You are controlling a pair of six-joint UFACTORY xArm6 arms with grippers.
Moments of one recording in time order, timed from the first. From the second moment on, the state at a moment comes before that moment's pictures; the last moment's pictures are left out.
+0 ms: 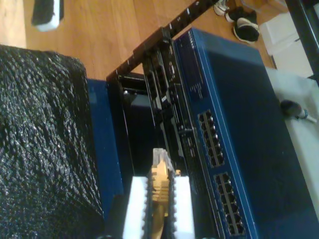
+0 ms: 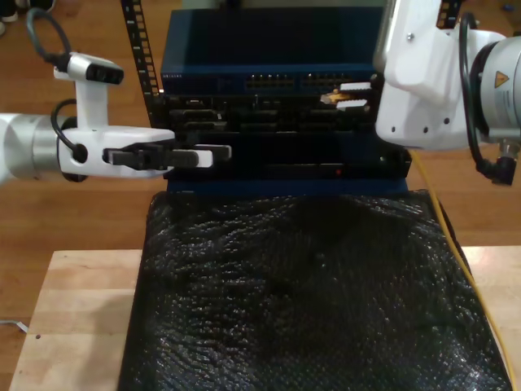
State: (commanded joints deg) left arm 20.5 -2.8 -55.5 -73.5 111.1 -274.1; right arm 18.3 -39.1 -39.5 35.7 30.6 -92.5
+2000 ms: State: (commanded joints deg) left arm 47.9 -4.4 -66.0 -2.1 98.8 -218.1; right arm 13.9 -32.1 -38.8 34.4 30.5 -91.4
